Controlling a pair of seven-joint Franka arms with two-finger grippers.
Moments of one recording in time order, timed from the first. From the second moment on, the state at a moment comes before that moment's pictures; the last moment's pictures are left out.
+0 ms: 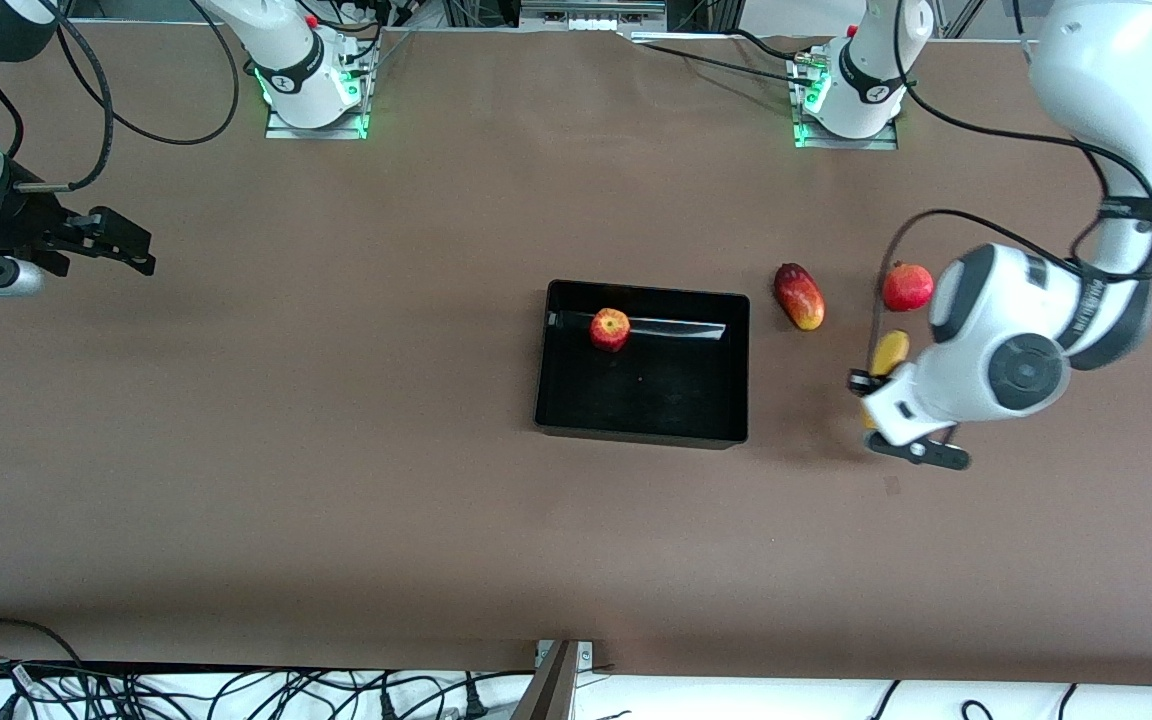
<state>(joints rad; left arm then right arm) 0.12 0.55 -0.44 -1.58 0.21 1.85 -0.23 0.32 0.05 -0.27 -1.61 0.01 1.64 0.02</state>
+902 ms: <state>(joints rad) -0.19 0.71 -0.47 -1.53 0.23 2.11 -0.70 0.32 0.05 -0.27 -1.60 0.01 1.64 0.02</state>
